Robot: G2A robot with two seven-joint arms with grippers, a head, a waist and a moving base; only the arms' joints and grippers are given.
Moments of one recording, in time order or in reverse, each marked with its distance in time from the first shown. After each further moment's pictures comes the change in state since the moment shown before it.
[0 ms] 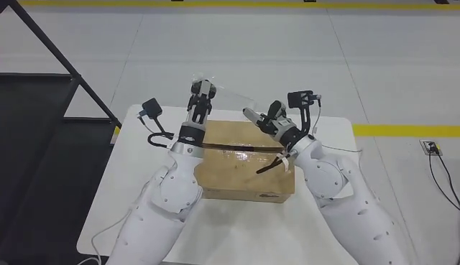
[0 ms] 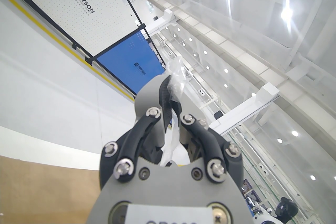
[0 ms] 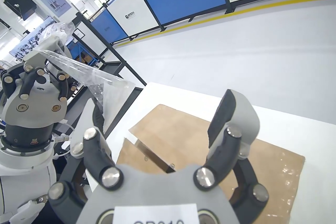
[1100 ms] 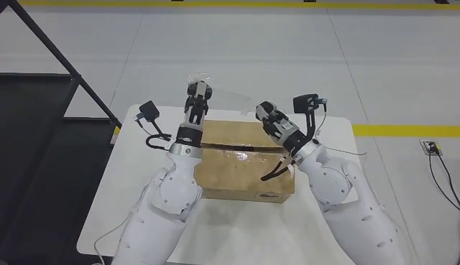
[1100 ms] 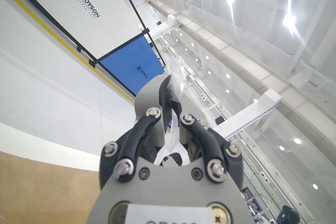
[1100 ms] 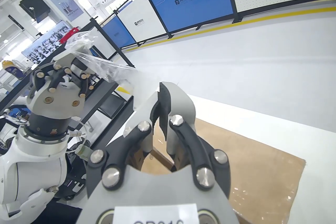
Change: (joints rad) left arm 0.033 -0.047 -0.053 0.006 0.038 0.000 -0.022; right arm -0.054 -0.004 0.044 -0.042 -0.017 -0.115 -0.015
